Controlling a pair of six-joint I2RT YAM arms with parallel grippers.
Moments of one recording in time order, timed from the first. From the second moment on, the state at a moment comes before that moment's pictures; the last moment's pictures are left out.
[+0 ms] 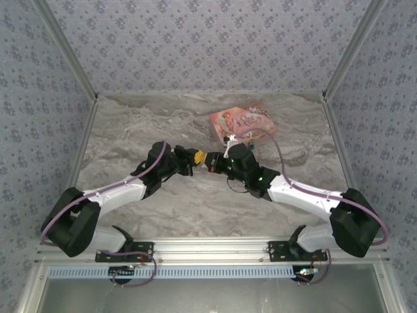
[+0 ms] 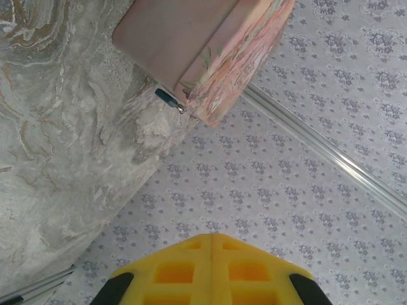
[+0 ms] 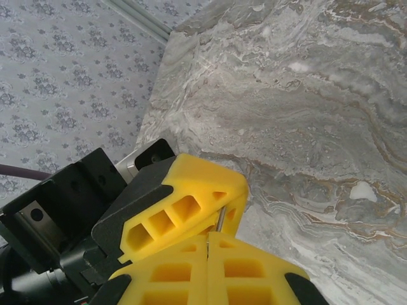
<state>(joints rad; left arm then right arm) -0.62 1.35 0.61 0.42 0.30 -2.07 0.84 1.33 0.78 0.17 -0.01 0.90</state>
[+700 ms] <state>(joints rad) -0.62 1.36 0.61 0.41 0.30 -2.07 0.81 1.31 0.76 0.17 -0.01 0.90</state>
